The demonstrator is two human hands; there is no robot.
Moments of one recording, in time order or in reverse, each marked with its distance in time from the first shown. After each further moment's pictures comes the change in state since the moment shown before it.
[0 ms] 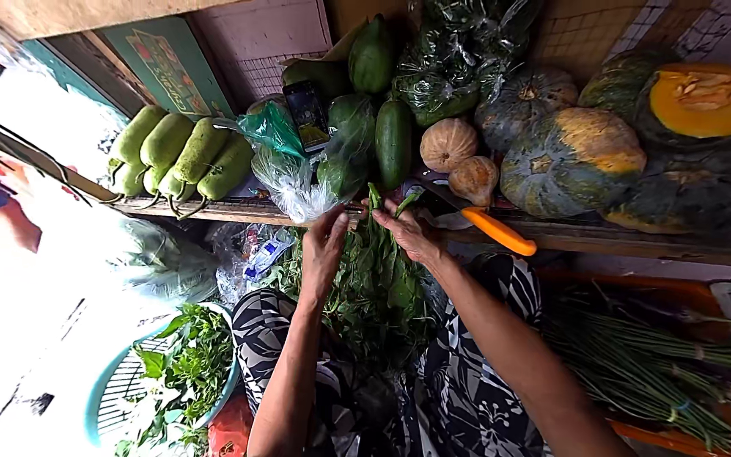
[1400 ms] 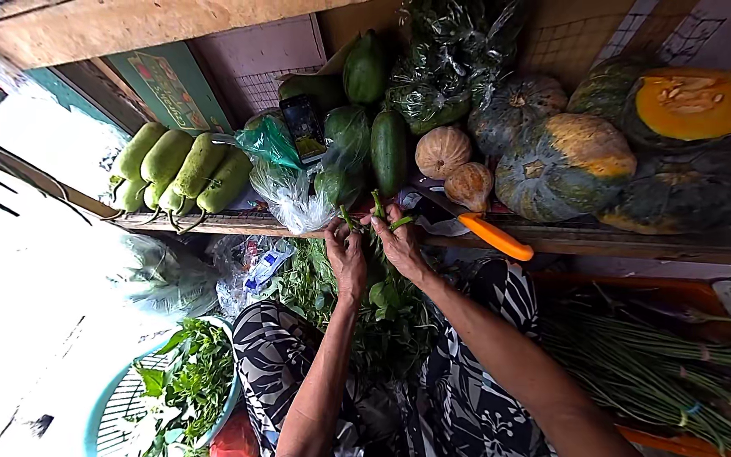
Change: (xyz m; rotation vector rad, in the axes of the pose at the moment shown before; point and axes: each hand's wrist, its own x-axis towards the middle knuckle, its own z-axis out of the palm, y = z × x) left_hand 0.007 -0.033 0.067 -0.335 0.262 -0.061; right_hand 0.004 0.017 0.018 -0.114 0.263 -0.228
